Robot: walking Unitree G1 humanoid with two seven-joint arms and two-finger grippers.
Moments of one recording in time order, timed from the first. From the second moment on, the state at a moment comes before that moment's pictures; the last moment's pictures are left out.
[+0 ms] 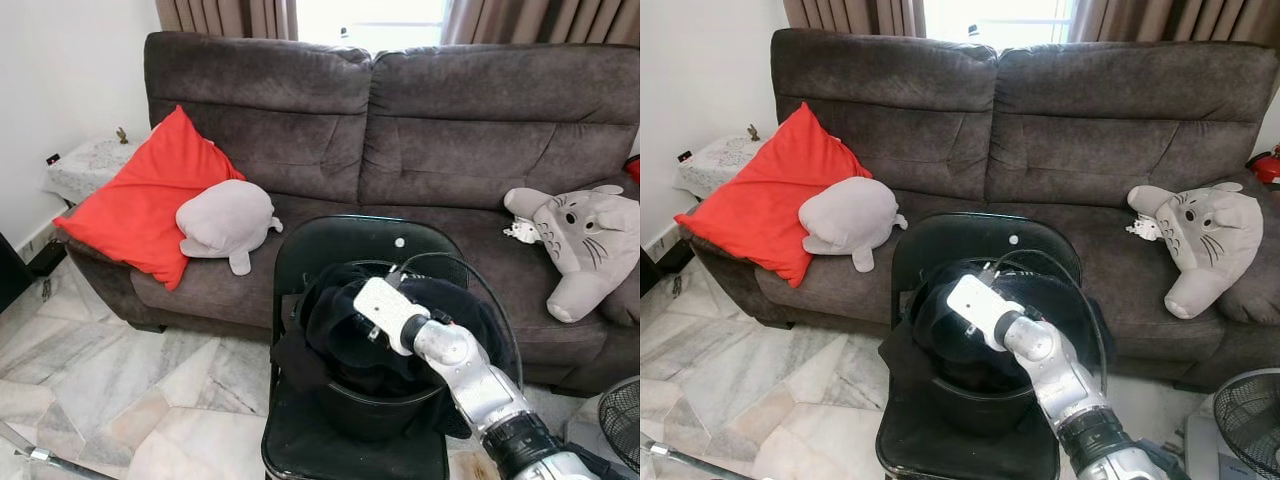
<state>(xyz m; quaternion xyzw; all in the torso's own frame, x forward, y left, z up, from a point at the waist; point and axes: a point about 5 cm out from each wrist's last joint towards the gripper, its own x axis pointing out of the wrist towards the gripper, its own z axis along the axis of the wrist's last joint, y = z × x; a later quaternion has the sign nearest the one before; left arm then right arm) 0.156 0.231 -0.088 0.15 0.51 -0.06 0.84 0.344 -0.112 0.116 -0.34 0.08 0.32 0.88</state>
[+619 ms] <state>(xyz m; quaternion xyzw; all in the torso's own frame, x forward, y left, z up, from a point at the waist) 0.152 0.232 -0.089 0.15 0.52 -0.06 0.84 0.312 -0.140 0.147 -0.33 0.05 0.29 0.90</state>
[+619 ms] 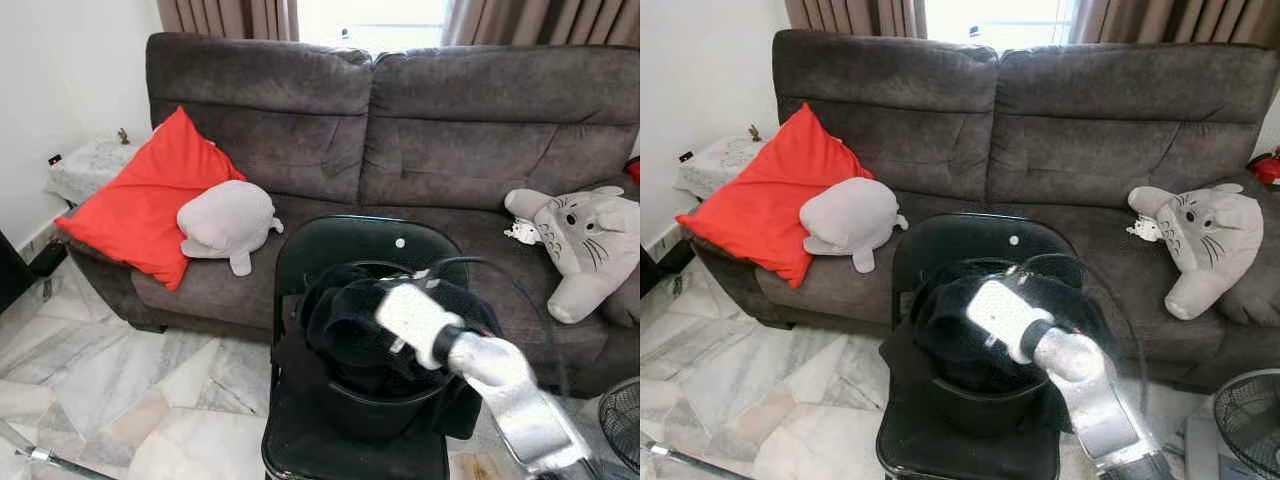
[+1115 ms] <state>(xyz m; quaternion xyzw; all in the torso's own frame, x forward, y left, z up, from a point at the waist) 0.152 0.233 -0.089 0.15 0.52 -0.06 0.84 0.284 -0.148 0.120 -0.37 0.05 0.16 0.92</state>
